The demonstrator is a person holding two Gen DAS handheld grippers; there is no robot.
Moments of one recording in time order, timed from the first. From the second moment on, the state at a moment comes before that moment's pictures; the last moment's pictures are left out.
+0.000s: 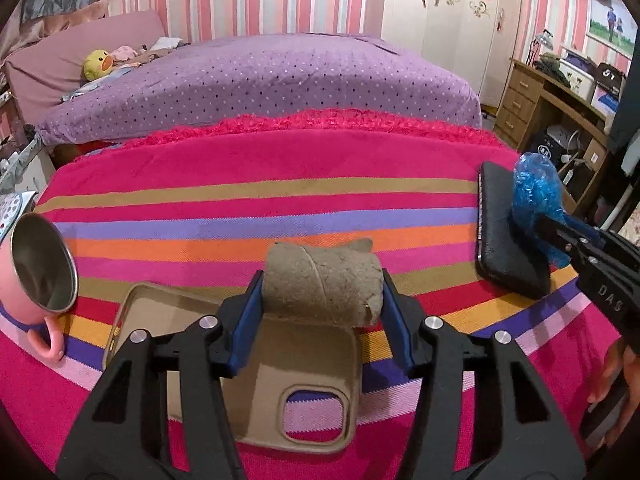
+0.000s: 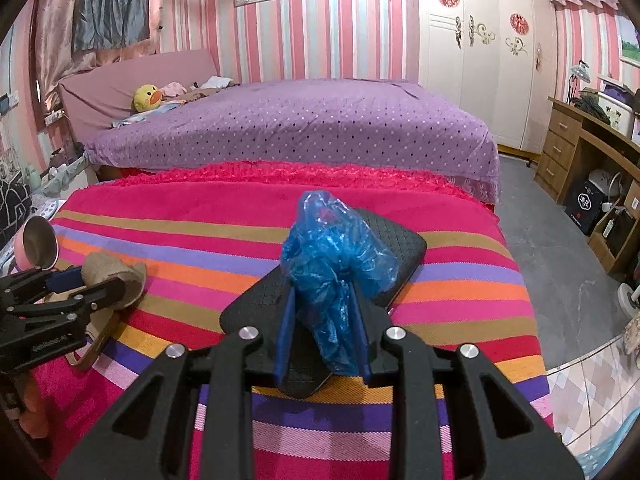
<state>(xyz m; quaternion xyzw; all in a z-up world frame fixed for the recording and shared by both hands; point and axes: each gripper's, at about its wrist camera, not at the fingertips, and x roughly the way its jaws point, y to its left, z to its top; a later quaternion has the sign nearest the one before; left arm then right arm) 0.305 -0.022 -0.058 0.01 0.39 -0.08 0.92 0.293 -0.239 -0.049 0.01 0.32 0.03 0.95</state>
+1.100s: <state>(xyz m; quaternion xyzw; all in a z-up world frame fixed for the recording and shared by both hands) 0.167 -0.025 0.007 -0.01 0.32 -0.03 0.95 0.145 -0.260 0.000 -0.04 0.29 0.03 0.96</state>
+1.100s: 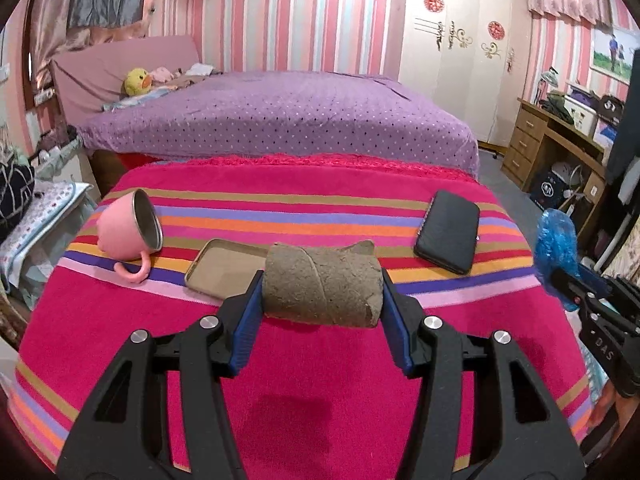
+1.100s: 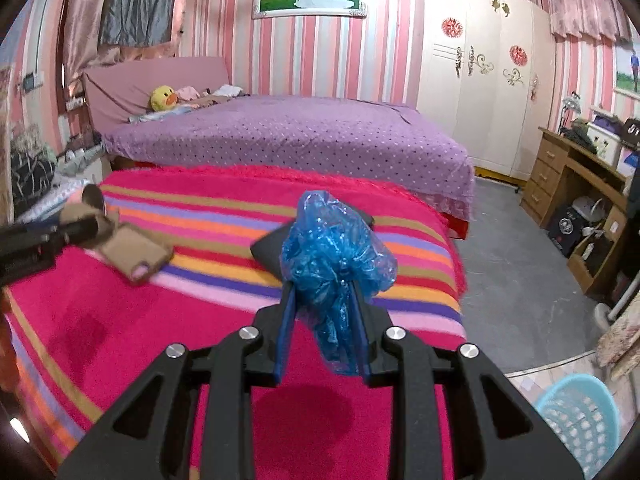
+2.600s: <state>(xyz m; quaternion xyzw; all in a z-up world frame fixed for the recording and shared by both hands) 0.039 -0.370 -0.047 0.07 0.31 -0.23 0.92 -0.019 -0.564 -0.019 0.03 0.28 -0.14 0.95</state>
